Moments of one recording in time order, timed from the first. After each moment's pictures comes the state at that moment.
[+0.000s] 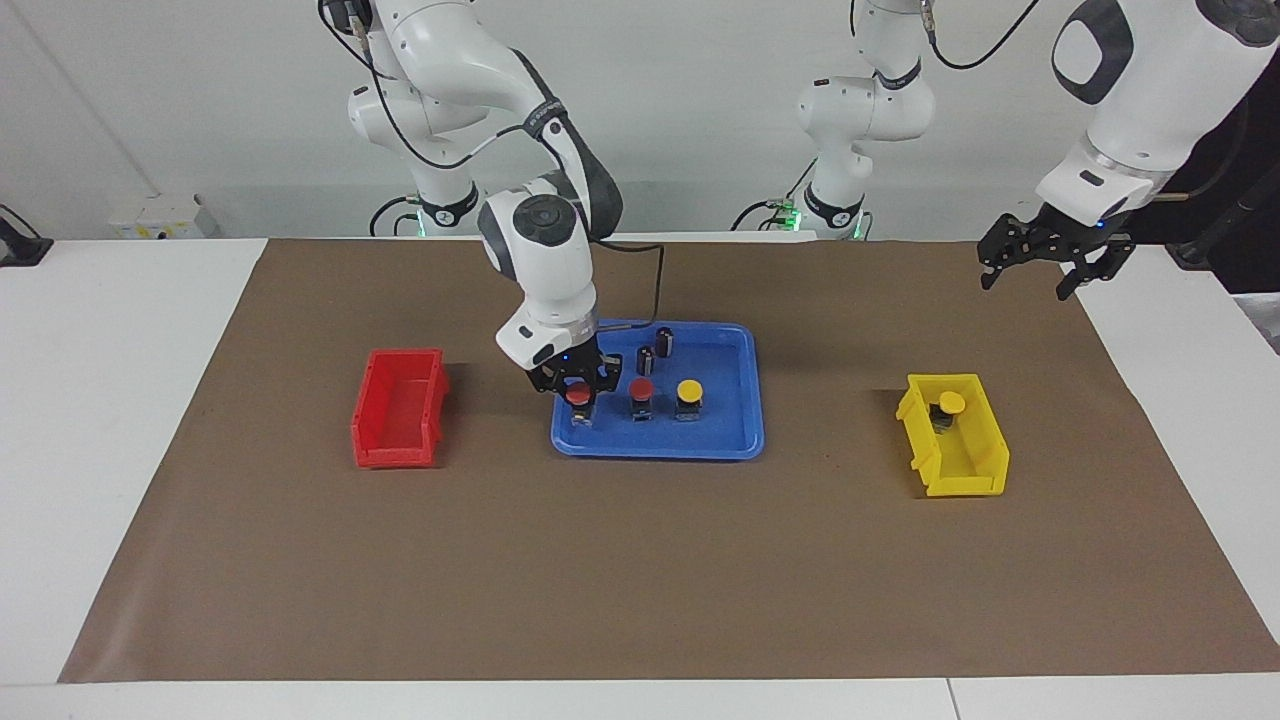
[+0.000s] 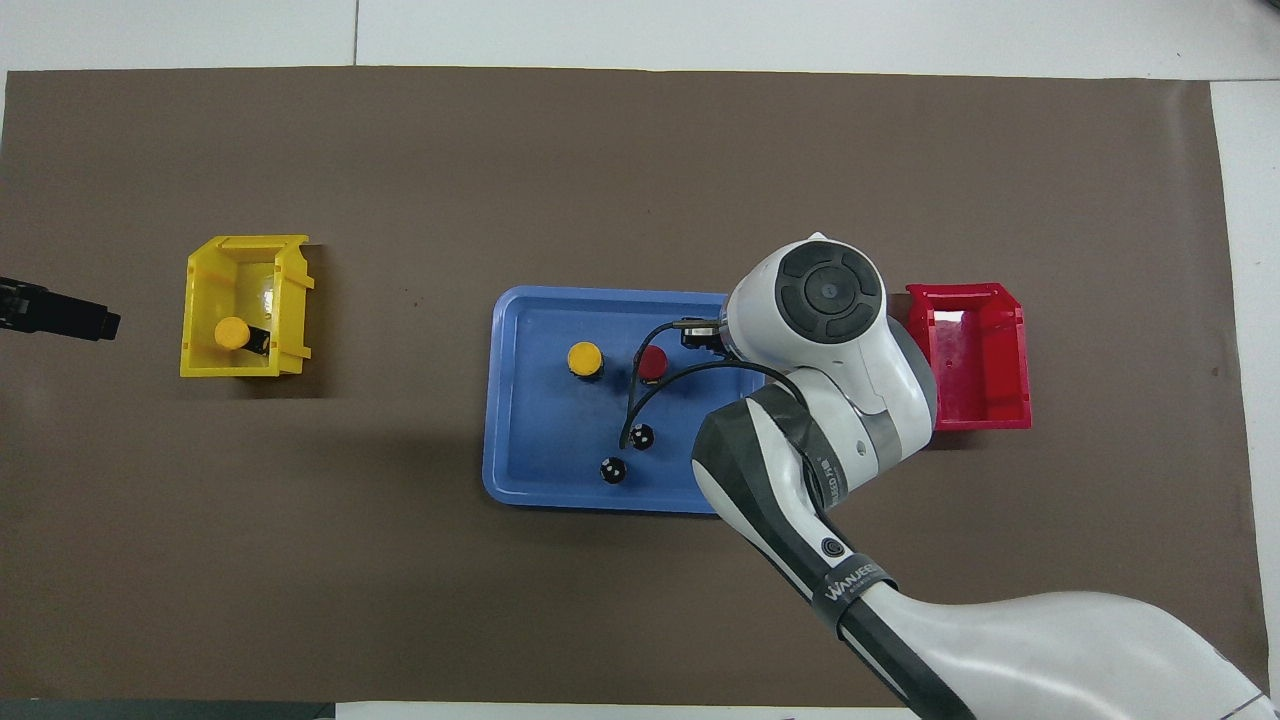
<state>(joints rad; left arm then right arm) -0.16 -0.08 0.15 -1.73 0.01 1.67 0.28 0.37 0.28 0.12 -1.93 -0.02 2.27 0.55</state>
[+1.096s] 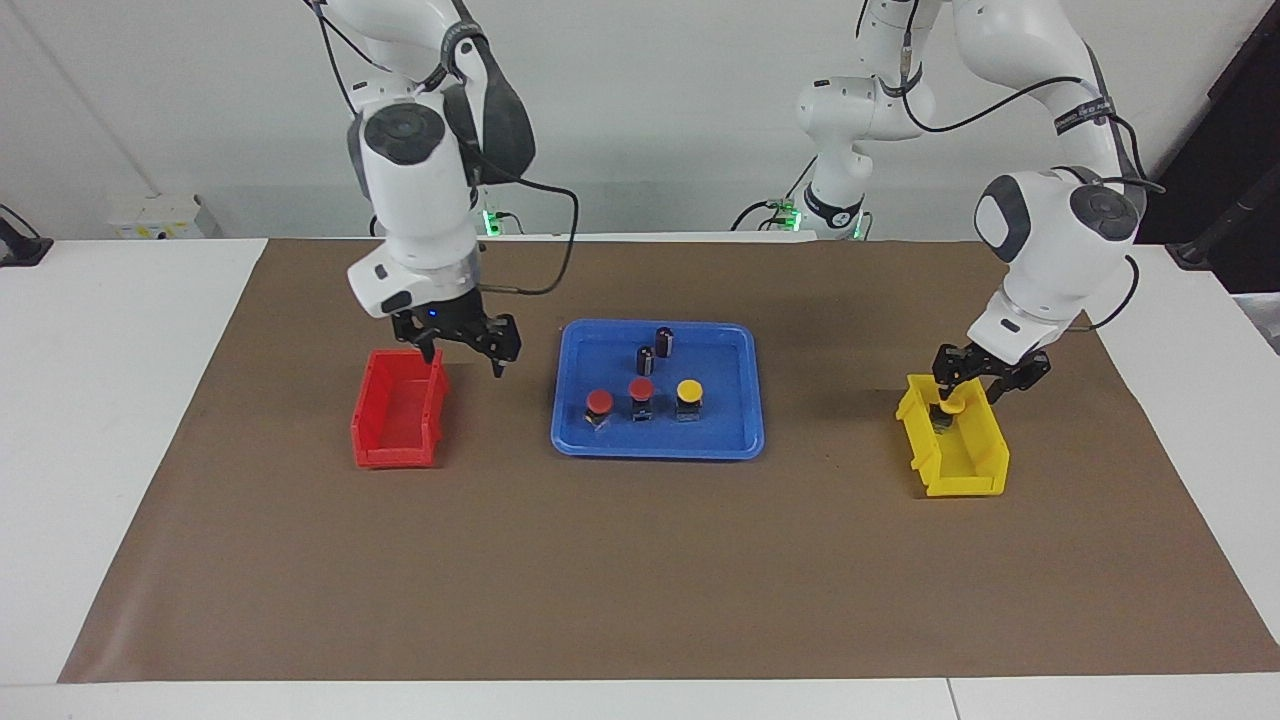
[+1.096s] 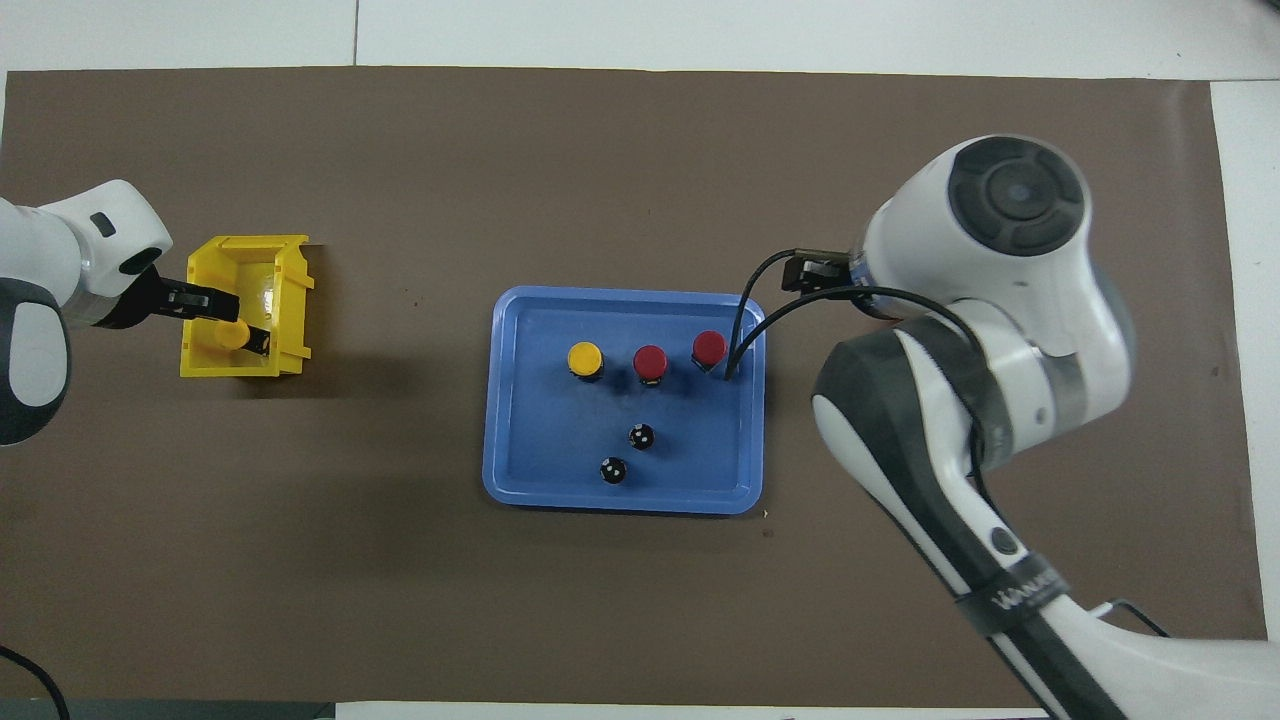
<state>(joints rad) -0.16 0.09 0.14 -2.06 -0.02 2.20 0.17 0.12 0.10 0.10 -1.67 -0.08 1.80 0.45</state>
